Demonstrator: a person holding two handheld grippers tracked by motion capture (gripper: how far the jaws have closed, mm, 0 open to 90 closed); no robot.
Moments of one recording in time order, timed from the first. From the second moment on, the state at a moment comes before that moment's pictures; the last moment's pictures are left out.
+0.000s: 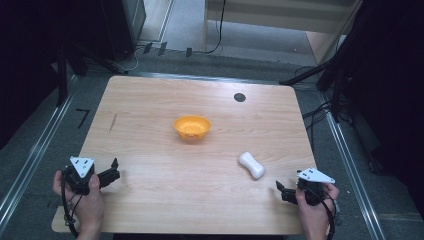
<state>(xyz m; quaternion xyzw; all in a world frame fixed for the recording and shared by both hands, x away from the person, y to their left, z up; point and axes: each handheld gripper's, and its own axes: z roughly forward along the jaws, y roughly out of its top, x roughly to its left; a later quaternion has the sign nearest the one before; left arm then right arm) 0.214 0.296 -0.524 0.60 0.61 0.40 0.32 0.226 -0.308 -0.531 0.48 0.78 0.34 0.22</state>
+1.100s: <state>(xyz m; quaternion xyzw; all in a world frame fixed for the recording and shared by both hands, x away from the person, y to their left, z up) 0.218 0.288 -0.525 0.62 0.59 0.41 0.29 0.265 -0.274 -0.500 0.46 0.84 0.26 0.15</state>
